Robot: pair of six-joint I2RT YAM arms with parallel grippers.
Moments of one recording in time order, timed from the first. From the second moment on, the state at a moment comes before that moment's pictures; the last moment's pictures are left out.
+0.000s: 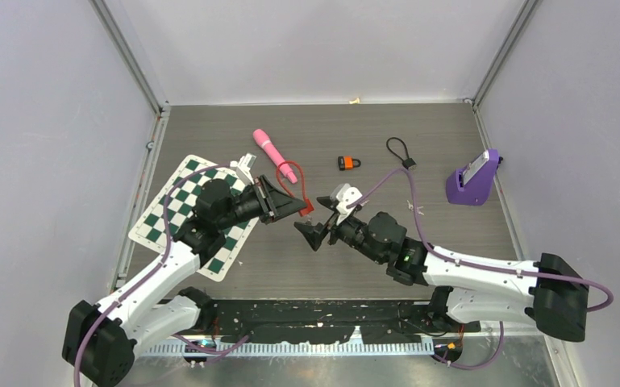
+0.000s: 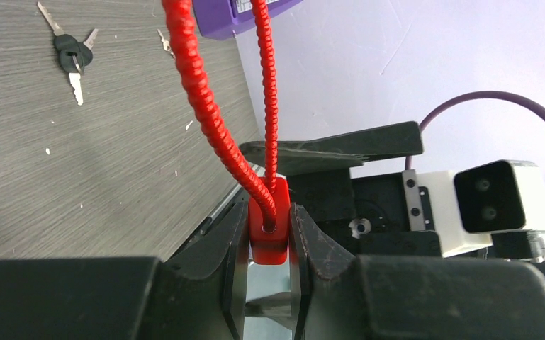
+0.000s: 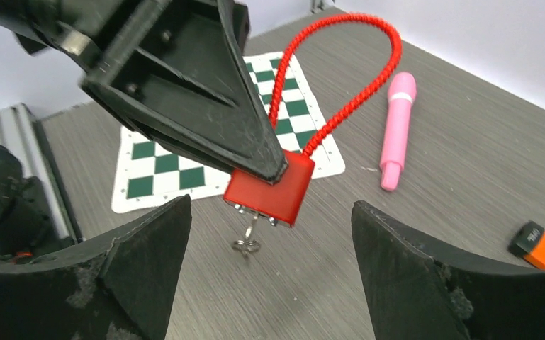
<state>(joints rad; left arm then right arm) -0.52 0.95 0.59 0.21 0.55 -1.13 1.10 1.06 0.57 0.53 0.17 0.04</state>
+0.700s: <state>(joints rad) -0.52 0.91 0.58 0.20 0.52 -1.15 1.14 1.13 0.56 0.69 0.30 0.01</state>
